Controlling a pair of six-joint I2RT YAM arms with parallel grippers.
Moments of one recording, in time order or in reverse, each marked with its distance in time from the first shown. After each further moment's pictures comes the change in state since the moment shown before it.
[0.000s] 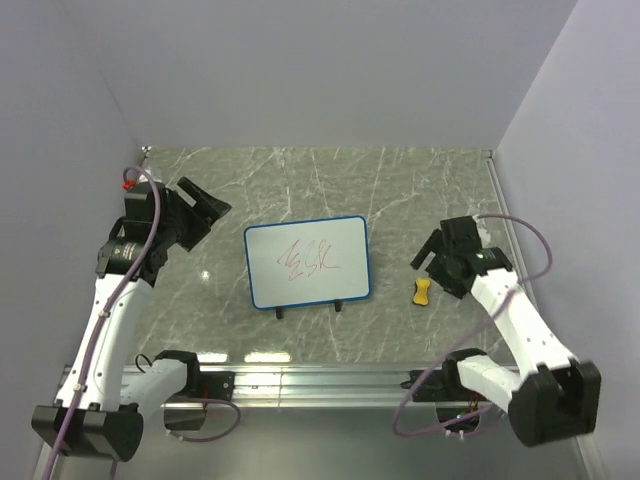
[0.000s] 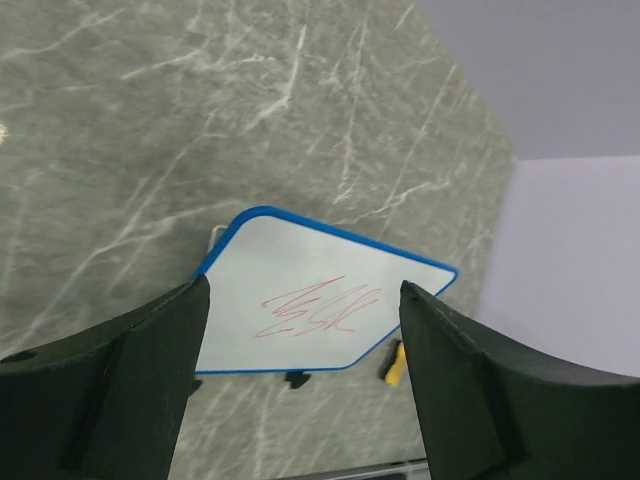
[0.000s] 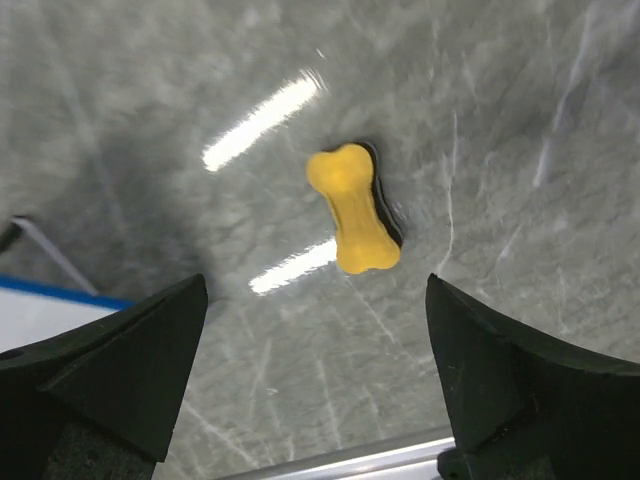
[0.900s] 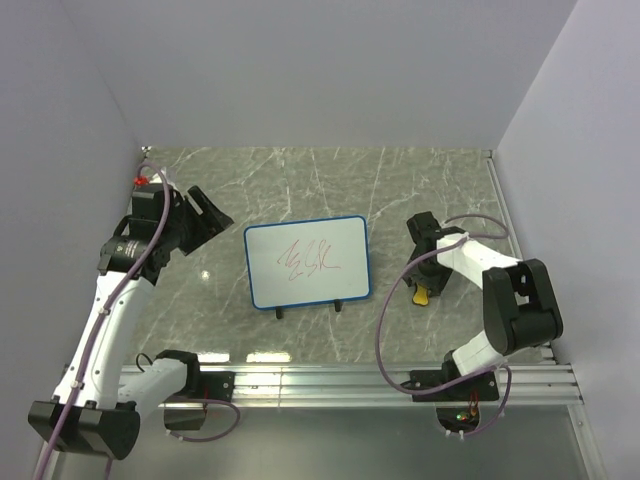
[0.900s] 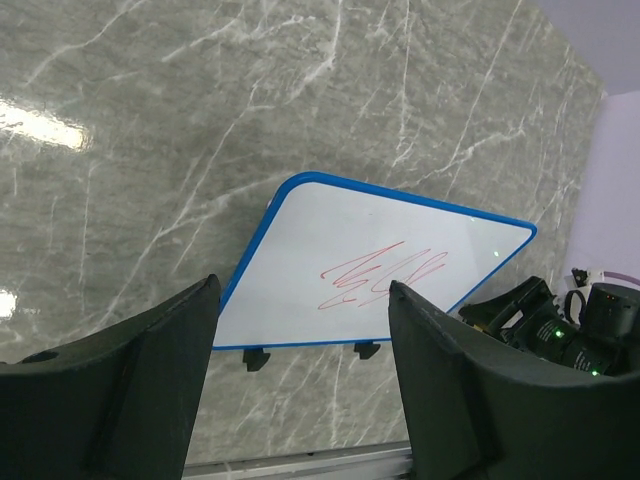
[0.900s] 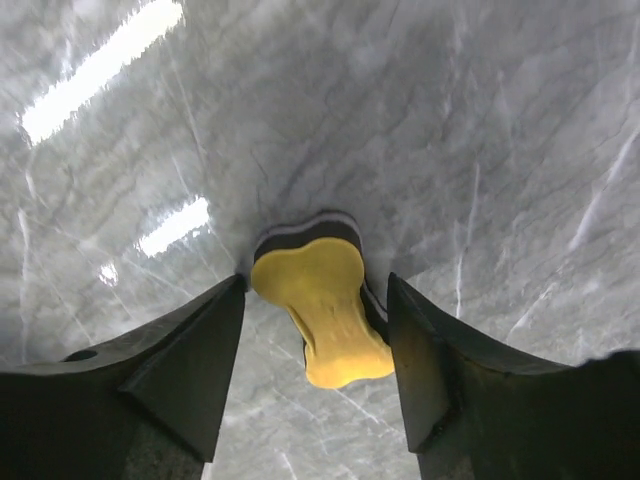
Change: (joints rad) left arm -0.042 0.021 0.028 -0.114 -0.031 0.190; right arm 0.063 0.540 0.032 0.107 0.088 0.011
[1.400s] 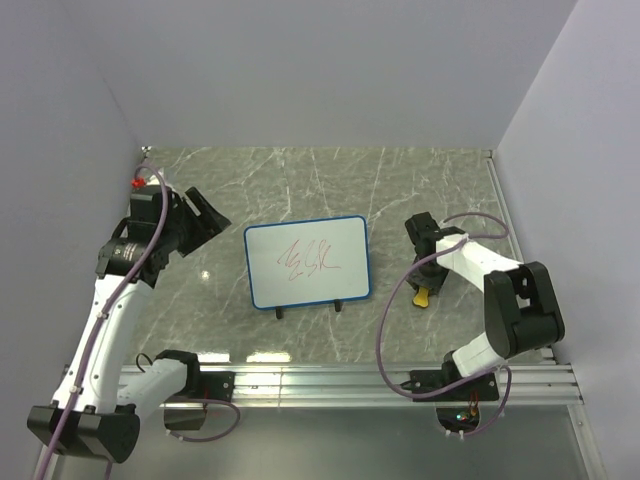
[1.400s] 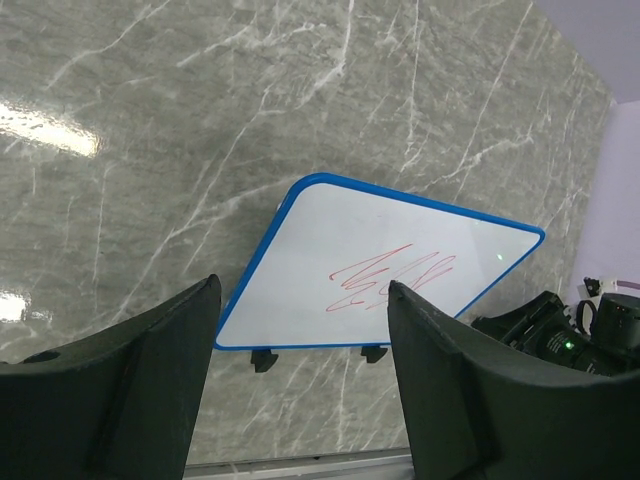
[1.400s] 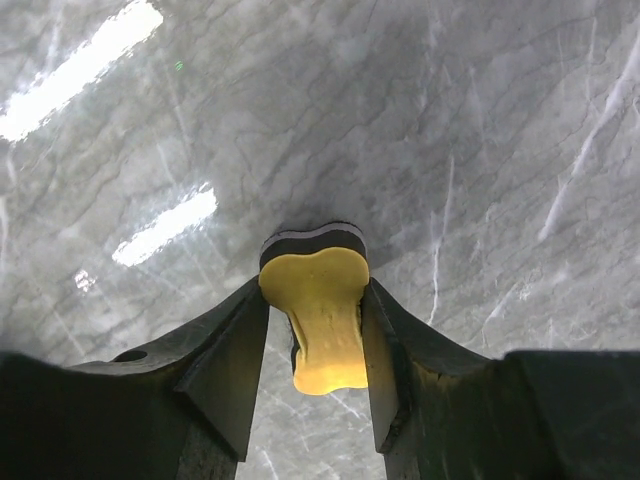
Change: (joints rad) left arm 0.000 -0.015 0.000 -0.015 -0.027 0.006; right arm 0.022 -0.012 0.007 -0.032 0.050 -0.016
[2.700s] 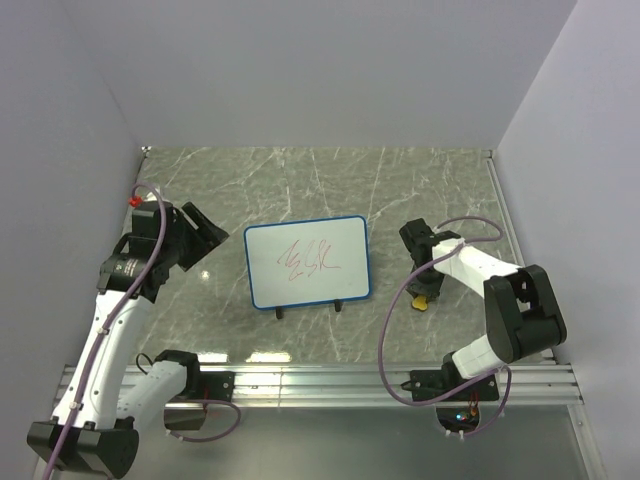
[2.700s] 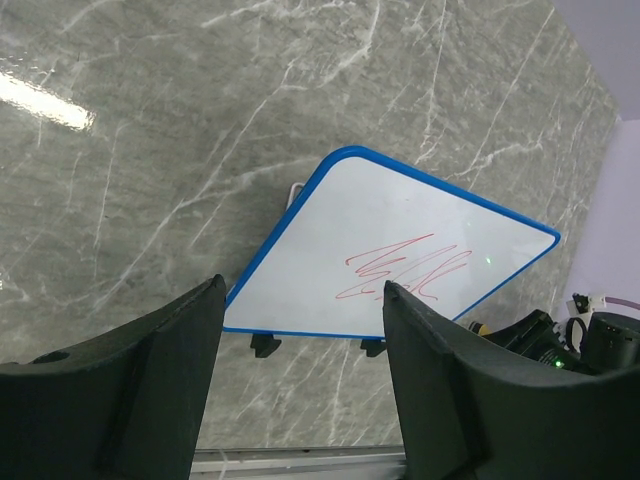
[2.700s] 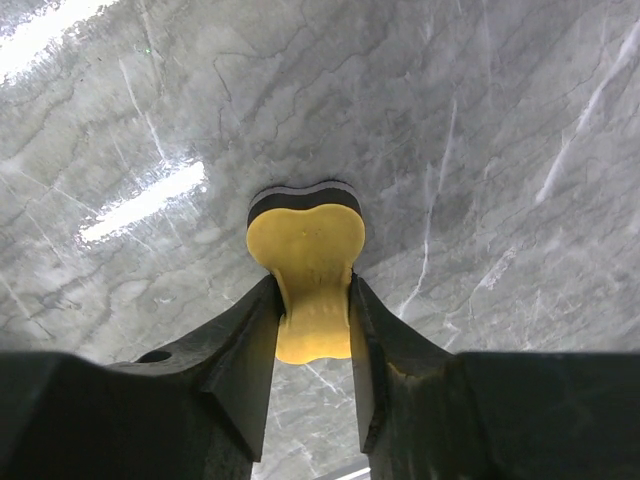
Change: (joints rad) left arm -0.002 -0.089 -0.107 -0.007 -0.026 -0.081; right arm 0.056 -0.027 -0.032 -0.048 0.002 -0.013
